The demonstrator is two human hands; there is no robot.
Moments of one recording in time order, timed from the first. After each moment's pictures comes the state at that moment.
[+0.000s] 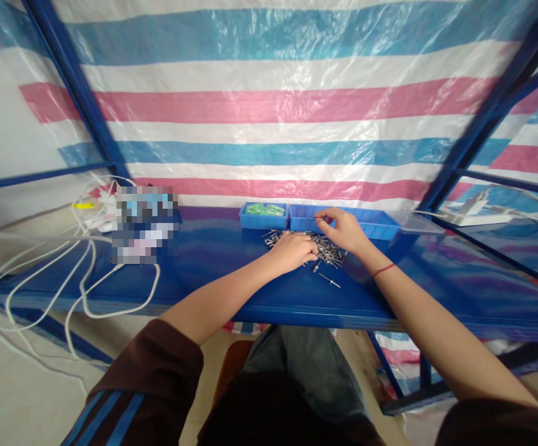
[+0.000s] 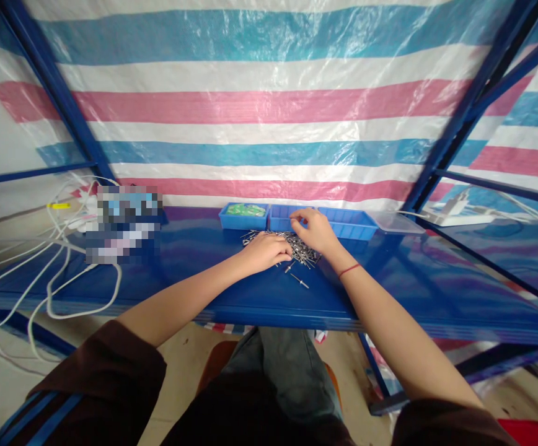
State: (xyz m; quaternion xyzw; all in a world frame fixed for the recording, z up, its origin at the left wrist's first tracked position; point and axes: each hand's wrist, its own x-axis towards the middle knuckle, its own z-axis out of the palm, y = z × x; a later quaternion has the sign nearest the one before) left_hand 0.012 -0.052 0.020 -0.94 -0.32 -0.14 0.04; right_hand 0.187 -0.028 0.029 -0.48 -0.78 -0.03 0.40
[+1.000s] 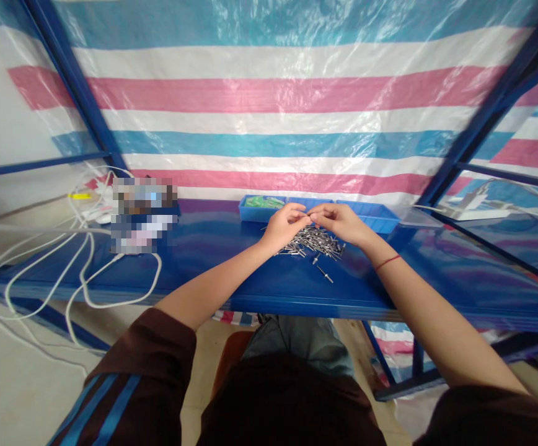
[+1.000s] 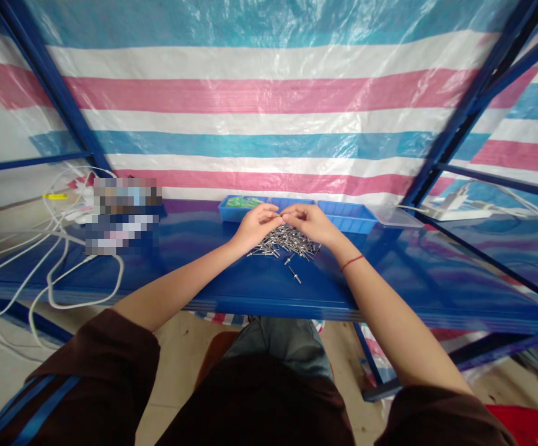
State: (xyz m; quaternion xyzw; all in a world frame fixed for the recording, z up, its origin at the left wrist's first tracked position) left_hand 0.010 -0.025 0.009 -0.71 -0.31 -0.53 -0.35; right_hand 0.183 -0.038 0.039 -0.39 -0.77 0.30 0.42
